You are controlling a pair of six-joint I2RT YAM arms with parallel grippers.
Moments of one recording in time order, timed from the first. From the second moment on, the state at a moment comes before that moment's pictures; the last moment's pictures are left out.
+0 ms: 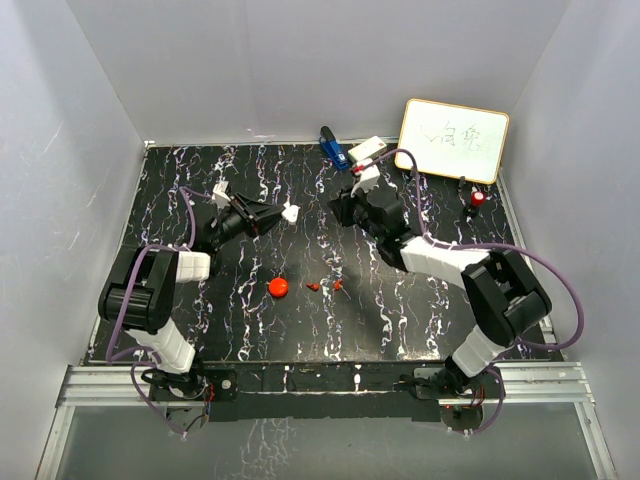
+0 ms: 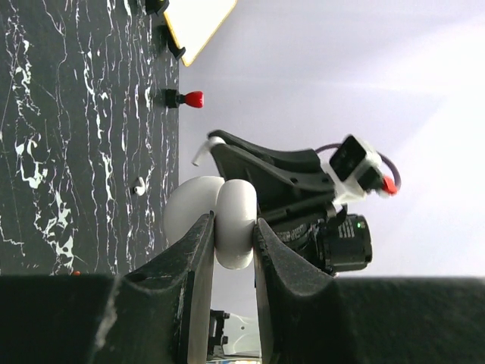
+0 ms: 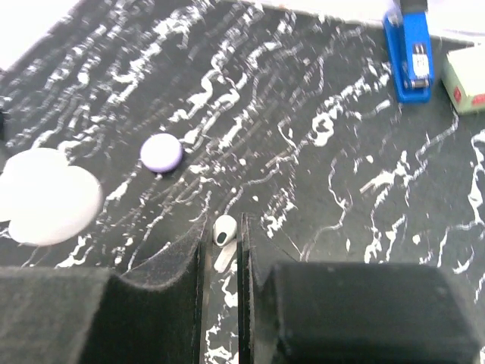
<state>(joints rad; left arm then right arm) -0.17 1.67 0.60 1.01 0.72 -1.53 0.56 1.63 0.92 0.46 0.00 0.22</state>
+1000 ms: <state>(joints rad) -0.25 1.84 0.72 1.11 0.77 -1.75 0.56 1.74 0.64 1.52 -0.36 0.09</state>
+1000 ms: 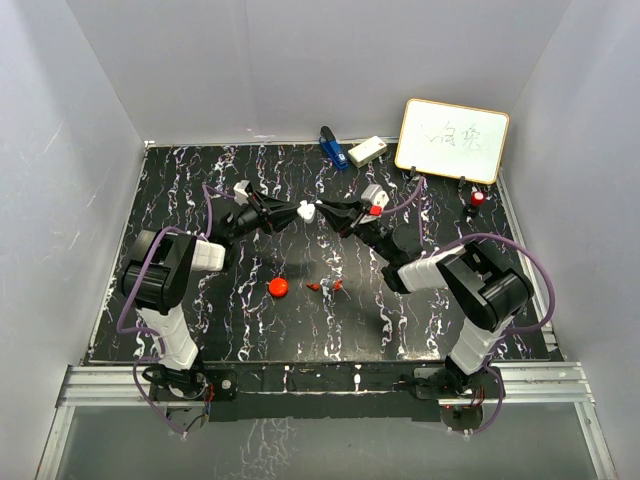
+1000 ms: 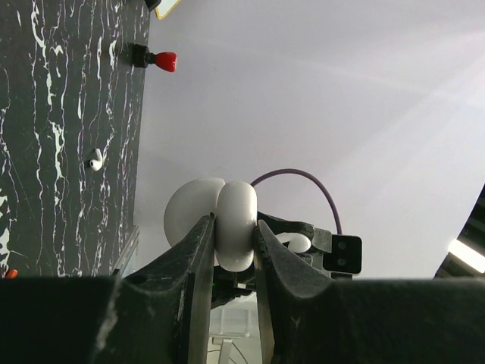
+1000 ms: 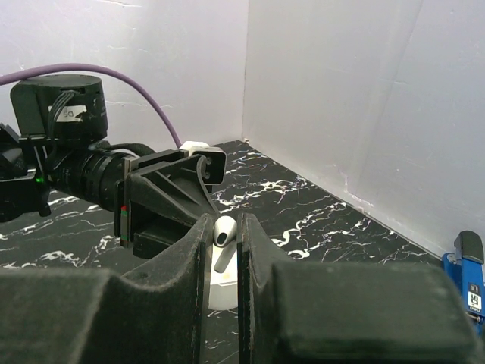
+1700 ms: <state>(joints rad) -0.28 1.83 0.73 1.08 0.79 -1.71 0.56 1.78 0.64 1.52 -0.43 0.05</state>
